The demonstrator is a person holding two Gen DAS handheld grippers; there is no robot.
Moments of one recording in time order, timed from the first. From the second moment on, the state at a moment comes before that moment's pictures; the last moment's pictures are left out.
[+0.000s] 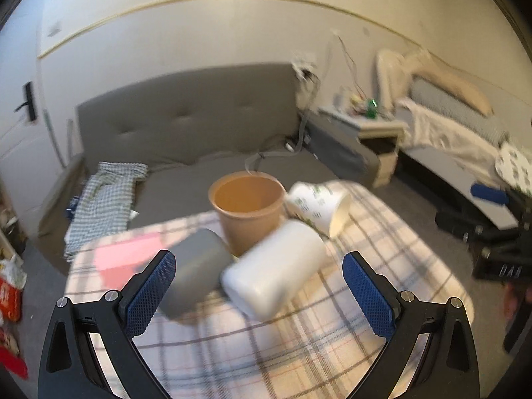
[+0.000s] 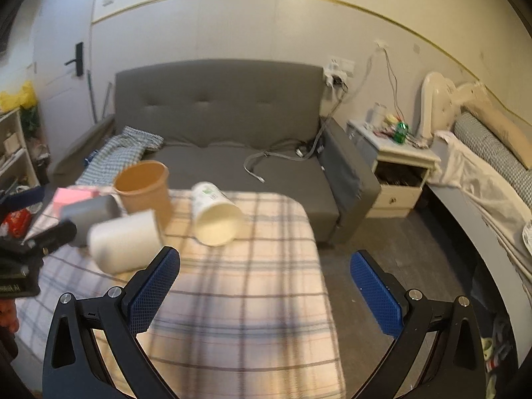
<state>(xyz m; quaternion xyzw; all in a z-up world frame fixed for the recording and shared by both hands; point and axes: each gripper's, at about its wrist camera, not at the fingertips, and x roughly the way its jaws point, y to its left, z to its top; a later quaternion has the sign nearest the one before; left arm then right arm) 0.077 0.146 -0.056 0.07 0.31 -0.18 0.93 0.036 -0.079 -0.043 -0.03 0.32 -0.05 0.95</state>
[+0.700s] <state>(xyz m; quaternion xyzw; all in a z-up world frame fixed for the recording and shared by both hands) 0.085 0.138 -0.104 0.08 0.37 -0.28 0.88 0.067 -0.082 -0.089 -0.01 0.36 -0.05 0.93</state>
